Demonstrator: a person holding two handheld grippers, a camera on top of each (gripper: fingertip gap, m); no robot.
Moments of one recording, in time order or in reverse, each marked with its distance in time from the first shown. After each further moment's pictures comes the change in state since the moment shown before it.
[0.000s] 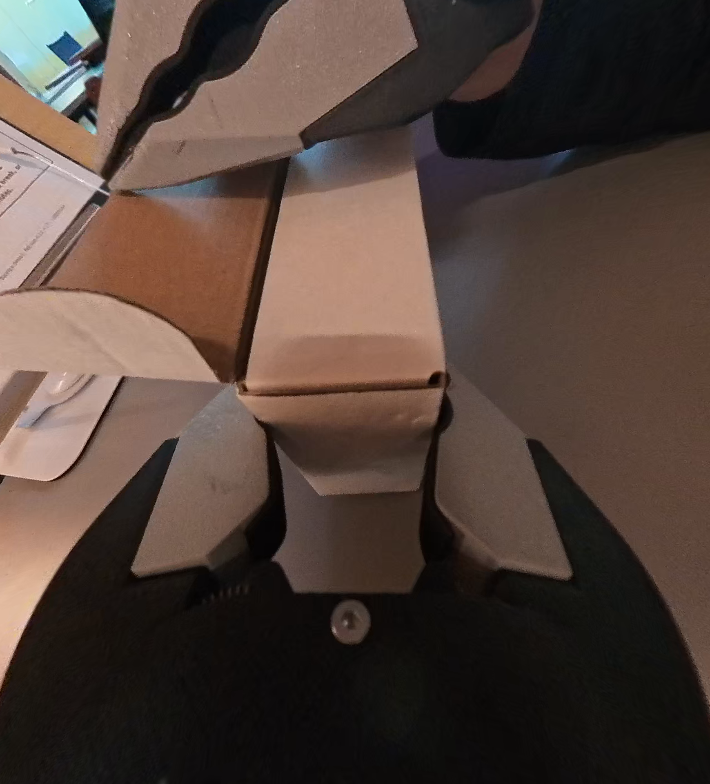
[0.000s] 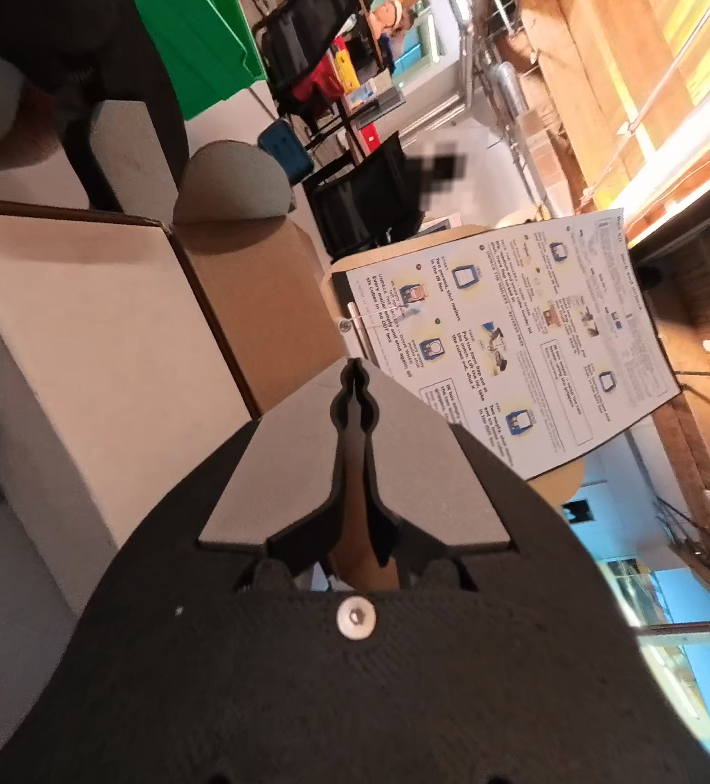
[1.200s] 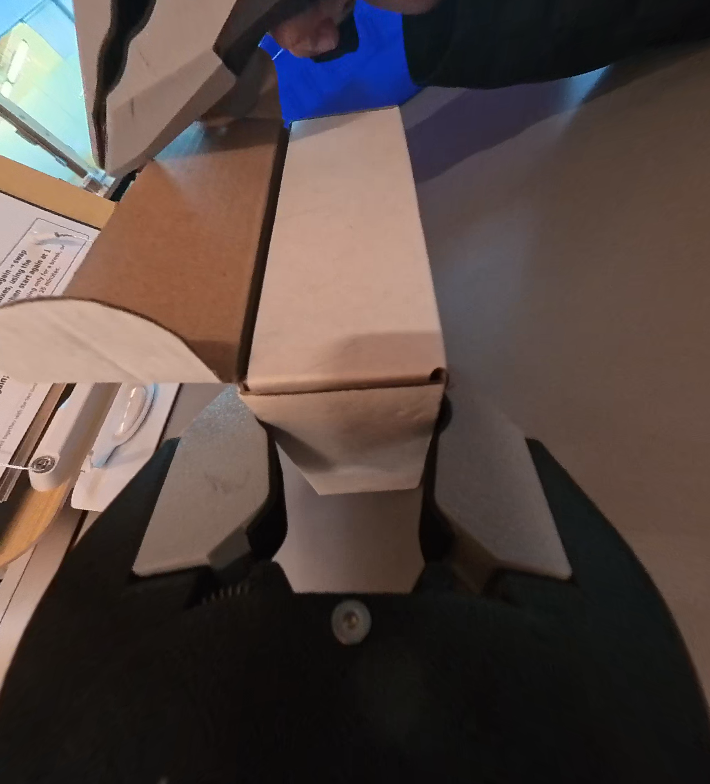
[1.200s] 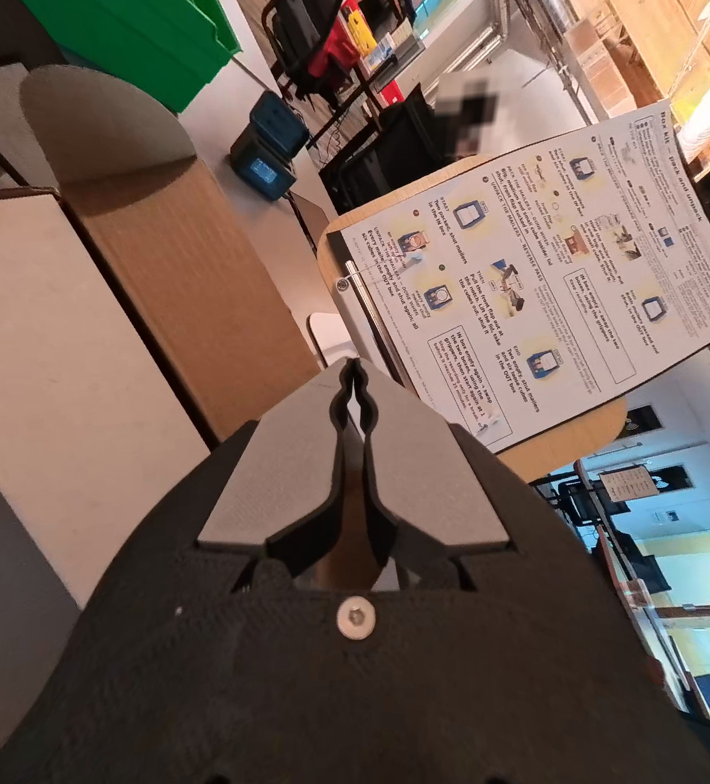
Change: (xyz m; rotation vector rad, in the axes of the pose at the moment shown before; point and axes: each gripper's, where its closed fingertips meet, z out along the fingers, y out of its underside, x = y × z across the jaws) left arm 0.006 -0.006 0.005 0.006 -0.060 0.195; right arm 0.023 0.029 -0.022 -0.054 -0.087 0.179
